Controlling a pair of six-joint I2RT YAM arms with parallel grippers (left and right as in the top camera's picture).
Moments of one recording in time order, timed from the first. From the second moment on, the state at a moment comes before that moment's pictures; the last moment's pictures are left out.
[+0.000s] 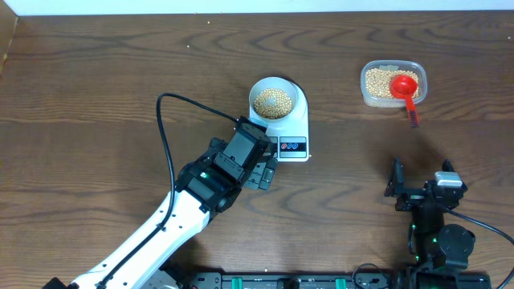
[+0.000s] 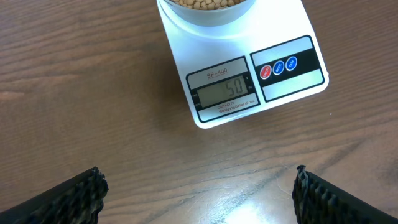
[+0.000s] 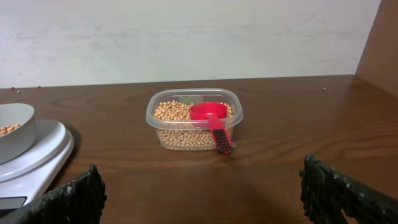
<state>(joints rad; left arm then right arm) -0.67 1.26 0.92 -0.68 -0.21 -0.25 -0.12 0.01 0.01 -0.07 -0.07 0.01</state>
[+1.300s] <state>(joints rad) -0.67 1.26 0.92 -0.69 -0.21 -0.25 -0.12 0.01 0.01 -0.07 -0.07 0.01</state>
